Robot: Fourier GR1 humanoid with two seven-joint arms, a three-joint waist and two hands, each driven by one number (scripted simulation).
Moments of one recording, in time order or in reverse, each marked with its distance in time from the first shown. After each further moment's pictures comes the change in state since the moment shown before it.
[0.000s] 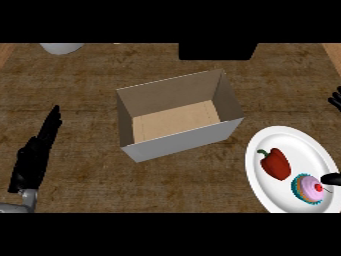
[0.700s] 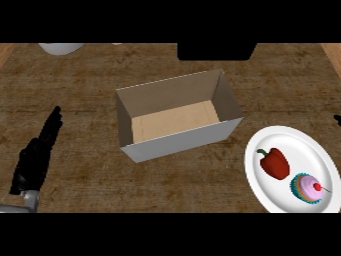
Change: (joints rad) left arm 0.010 -0.018 0.003 -0.017 -0.024 0.009 0.017; right arm 0.038 -0.422 0.132 -0.107 0.441 0.191 -0.044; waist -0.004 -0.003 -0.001
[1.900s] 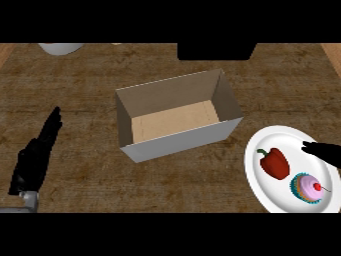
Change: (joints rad) left arm 0.017 -0.080 0.093 -0.018 -0.086 -0.097 0.013; right arm 0.107 0.246 0.002 -0.091 0.420 0.004 0.140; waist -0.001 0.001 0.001
